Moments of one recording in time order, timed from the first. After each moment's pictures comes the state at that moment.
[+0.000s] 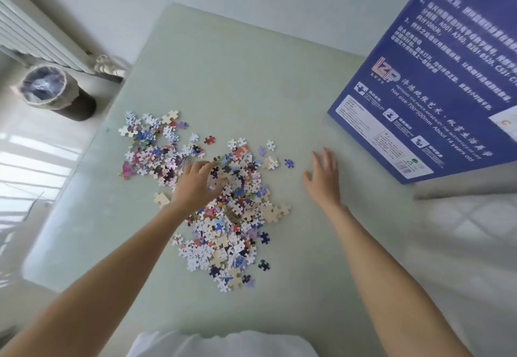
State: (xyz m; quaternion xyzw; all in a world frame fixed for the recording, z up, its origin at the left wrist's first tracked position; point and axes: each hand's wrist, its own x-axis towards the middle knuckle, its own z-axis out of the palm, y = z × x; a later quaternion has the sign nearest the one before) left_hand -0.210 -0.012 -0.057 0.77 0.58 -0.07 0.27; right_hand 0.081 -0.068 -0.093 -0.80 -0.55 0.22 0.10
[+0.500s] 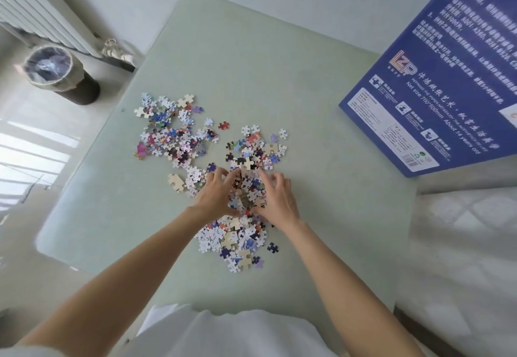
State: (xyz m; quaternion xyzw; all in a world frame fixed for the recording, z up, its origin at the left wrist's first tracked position) left_hand -0.213 -0.064 -0.066 0.78 0.54 -0.12 0.31; right_hand -0.046 -0.114 -0.080 -0.69 -0.66 0.29 0.05
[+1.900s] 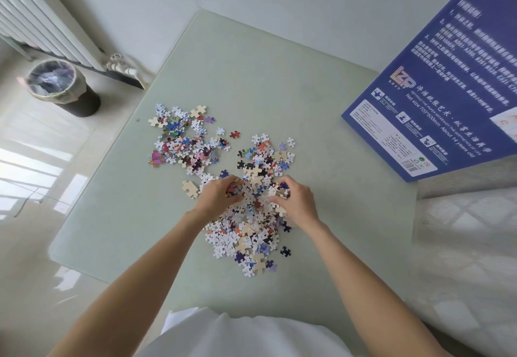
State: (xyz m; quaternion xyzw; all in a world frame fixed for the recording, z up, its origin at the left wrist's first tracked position) left_hand -0.247 -0.056 -0.048 0.74 0.54 0.04 0.39; right_hand -0.042 -0.112 -0.042 -0.74 -0.55 0.34 0.16
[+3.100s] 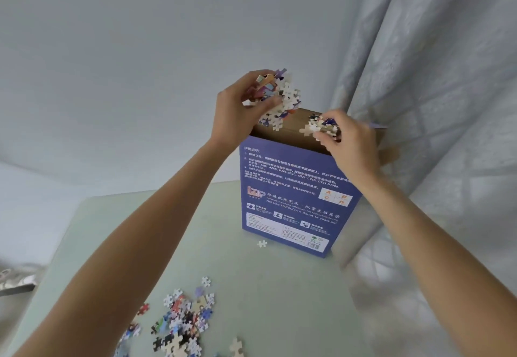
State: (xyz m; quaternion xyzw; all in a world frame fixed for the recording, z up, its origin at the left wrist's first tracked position) left_hand 0.093 0.094 0.277 0.79 0.12 0.47 0.38; right_hand 0.240 -0.063 0.240 -0.74 -0.52 -0.22 0.37
